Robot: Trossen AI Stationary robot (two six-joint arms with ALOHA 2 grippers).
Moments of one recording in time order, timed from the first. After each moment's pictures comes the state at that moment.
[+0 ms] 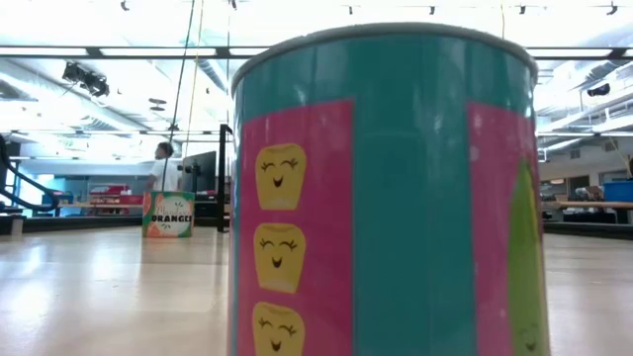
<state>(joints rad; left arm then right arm) -0.65 1.76 1.52 -1.30 0.27 -1.11 0.19 1.46 1.90 -1.33 0.32 0.51</state>
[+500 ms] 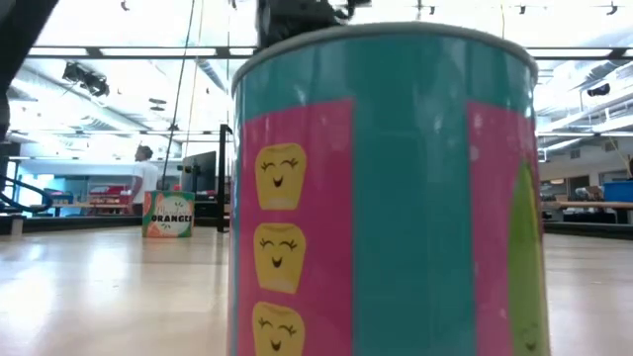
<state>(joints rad) -0.08 2.02 1.81 -1.20 -0.01 -0.34 0.46 1.45 1.74 -1.39 0.31 0.61</state>
